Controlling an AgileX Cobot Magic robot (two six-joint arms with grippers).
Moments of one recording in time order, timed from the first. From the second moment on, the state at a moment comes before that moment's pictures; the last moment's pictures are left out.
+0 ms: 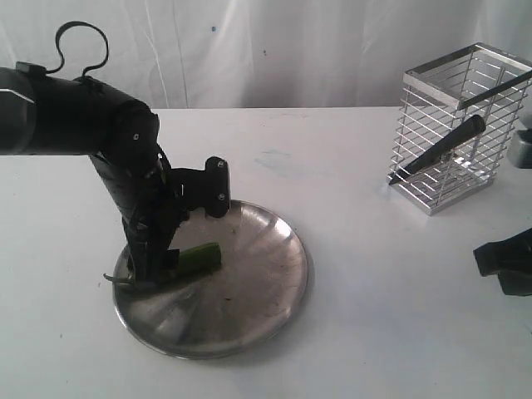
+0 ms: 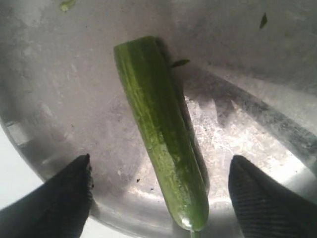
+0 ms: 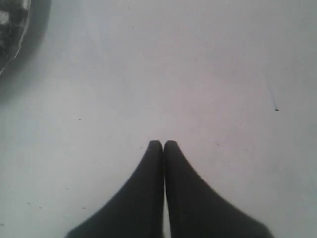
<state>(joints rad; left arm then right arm) -0.47 1.83 -1.23 0.09 0.80 0.88 0.05 1.09 -0.72 0.24 0.91 -0.20</state>
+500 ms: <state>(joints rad) -0.45 1.93 -1.23 0.09 0.80 0.93 0.13 1.09 -0.72 0.25 0.91 -0.20</state>
